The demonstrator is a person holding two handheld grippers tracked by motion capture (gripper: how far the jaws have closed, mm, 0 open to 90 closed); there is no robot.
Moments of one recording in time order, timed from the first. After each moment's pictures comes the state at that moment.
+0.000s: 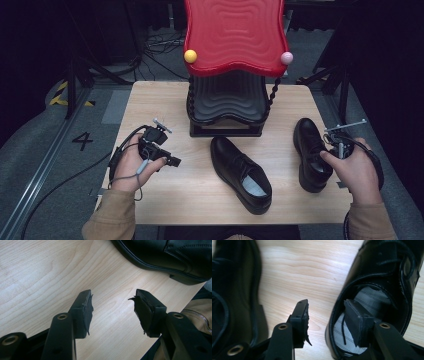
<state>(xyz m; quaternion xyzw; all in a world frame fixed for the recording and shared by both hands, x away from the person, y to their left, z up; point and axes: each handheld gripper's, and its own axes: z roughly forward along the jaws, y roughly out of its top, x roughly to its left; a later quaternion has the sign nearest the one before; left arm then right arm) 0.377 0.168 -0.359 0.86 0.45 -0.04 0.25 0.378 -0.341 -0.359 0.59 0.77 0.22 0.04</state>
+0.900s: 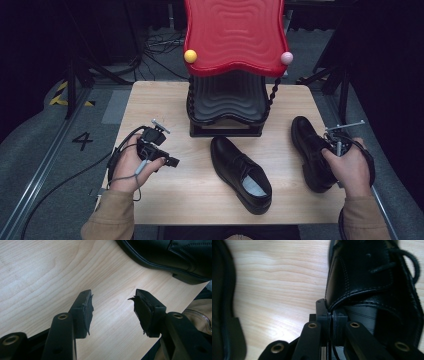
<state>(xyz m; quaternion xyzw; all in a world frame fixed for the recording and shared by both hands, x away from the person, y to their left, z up) 0.378 0.170 -0.361 0.86 0.45 -0.04 0.24 0.392 -0.357 -0.379 0.61 0.76 0.22 0.06</state>
